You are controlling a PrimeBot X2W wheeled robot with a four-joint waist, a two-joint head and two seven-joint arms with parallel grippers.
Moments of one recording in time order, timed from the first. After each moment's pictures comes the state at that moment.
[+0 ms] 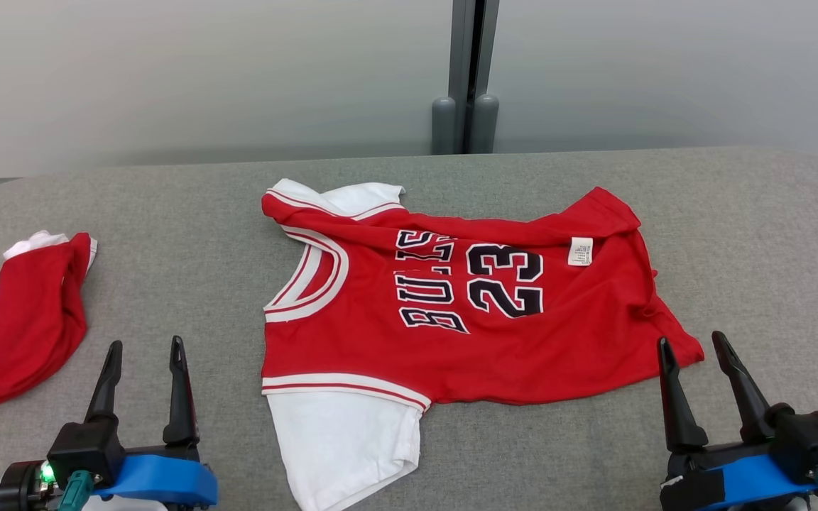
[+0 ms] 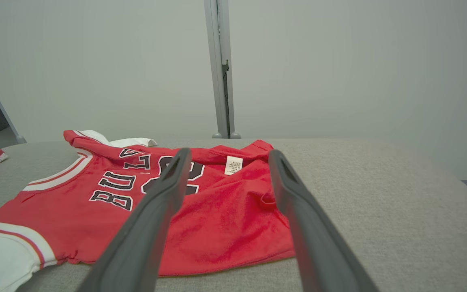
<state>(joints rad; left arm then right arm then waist) -0.04 0.06 0.10 0.25 -0.04 -0.10 -0.26 0.00 -0.06 -0.03 0.13 0.13 0.13 -0.26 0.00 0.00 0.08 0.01</state>
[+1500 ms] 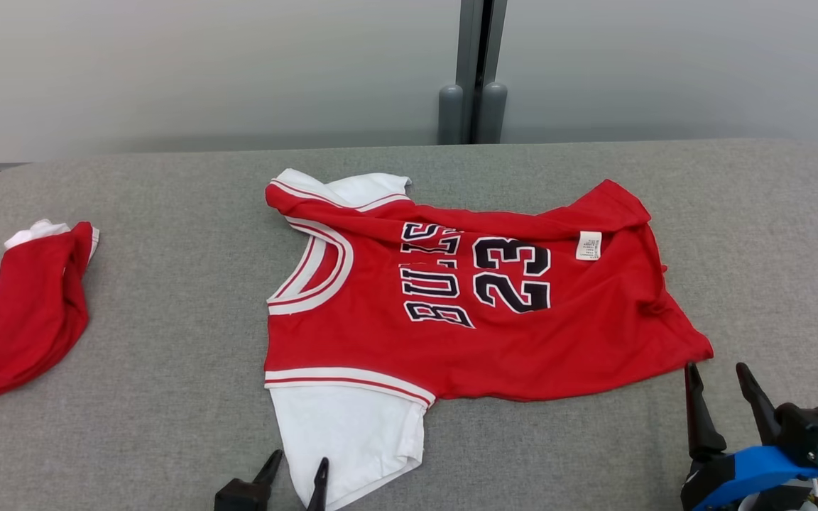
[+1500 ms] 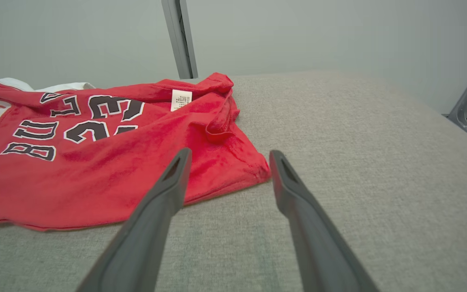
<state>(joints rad) -0.03 0.05 -0.24 0.62 -0.13 -0.13 -0.26 -0.10 -0.07 -0.15 0.45 0.10 0.13 -0.26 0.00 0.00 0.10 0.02</state>
